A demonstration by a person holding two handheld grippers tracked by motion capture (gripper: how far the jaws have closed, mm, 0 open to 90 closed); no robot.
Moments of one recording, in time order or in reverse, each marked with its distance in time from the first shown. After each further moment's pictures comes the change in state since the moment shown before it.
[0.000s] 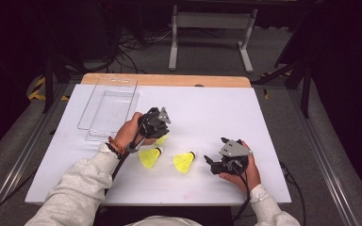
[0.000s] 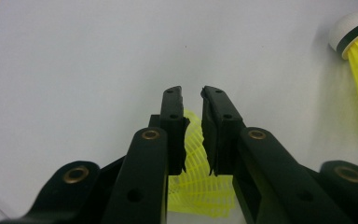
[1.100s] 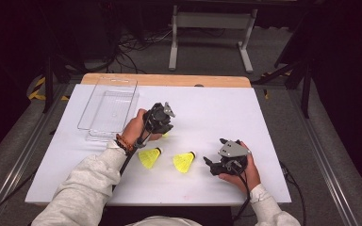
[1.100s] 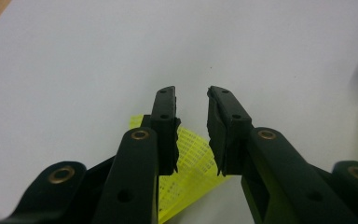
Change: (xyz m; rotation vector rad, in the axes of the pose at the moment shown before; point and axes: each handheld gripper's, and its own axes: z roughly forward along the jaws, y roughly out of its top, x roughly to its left) left arm 0.011 0.014 0.012 -0.020 0.030 -0.093; right arm 0.001 -0.001 0.002 0.015 0.025 -0.011
